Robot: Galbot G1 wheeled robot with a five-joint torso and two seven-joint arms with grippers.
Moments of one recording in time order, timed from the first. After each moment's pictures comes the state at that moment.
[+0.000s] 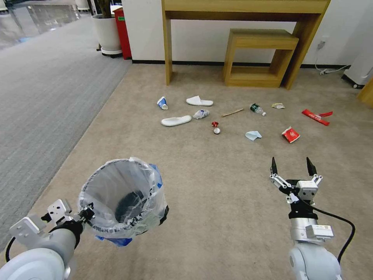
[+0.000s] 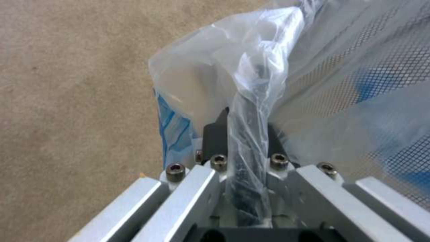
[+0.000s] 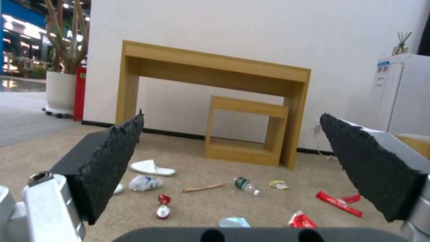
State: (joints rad) left arm 1.60 -1.38 -0.82 -2.49 -1.20 0.74 -0.84; right arm -1.51 1.43 0.72 2.02 0.07 0.33 0.01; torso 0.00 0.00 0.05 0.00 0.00
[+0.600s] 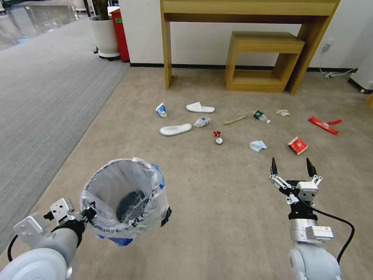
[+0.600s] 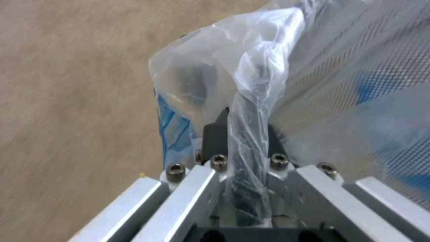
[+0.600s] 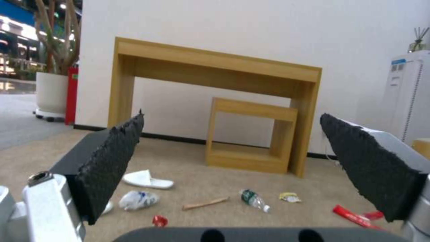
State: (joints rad) left arm 1.61 -1.37 -0.81 -2.50 -1.17 0.74 -0.82; right arm -1.51 1.43 0.72 2.02 0.07 0.34 0.01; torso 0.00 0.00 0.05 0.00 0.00
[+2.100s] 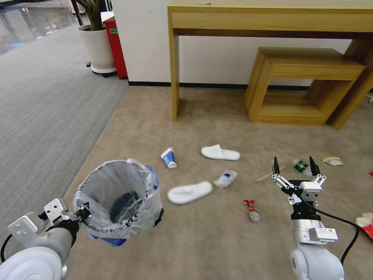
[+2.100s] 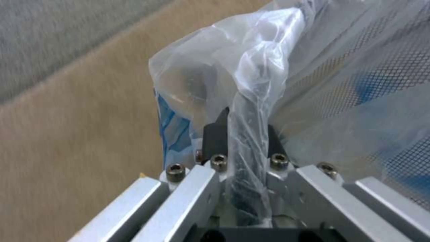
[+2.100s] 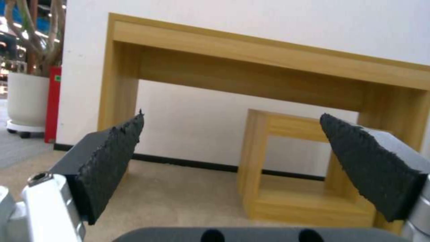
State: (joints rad) left arm 1.60 -1.35 -0.86 -2.45 -1.17 0.73 -0.81; right arm -1.52 1.44 0.73 2.03 0.07 0.35 0.00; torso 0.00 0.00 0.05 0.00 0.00
